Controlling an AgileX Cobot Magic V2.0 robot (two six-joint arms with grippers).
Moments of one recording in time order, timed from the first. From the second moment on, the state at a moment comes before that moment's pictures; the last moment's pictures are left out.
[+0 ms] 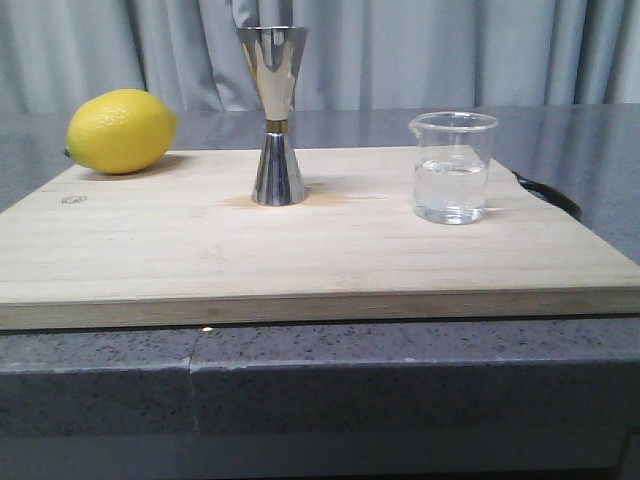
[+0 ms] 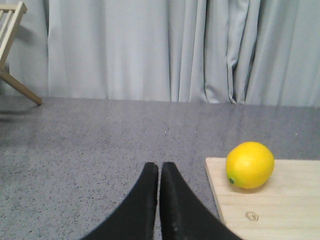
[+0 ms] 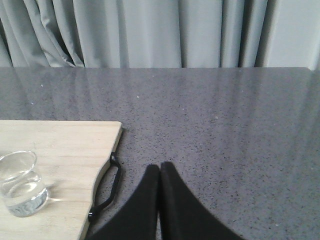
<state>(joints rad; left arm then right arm) -0.01 0.25 -0.53 -0.06 0.44 0.02 0.06 0.34 -0.44 -0.01 0.32 0.00</state>
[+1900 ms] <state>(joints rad) -0.01 0.41 -0.60 -0.06 0.44 0.04 0.06 0.54 -0.55 -0.02 0.37 0.00</state>
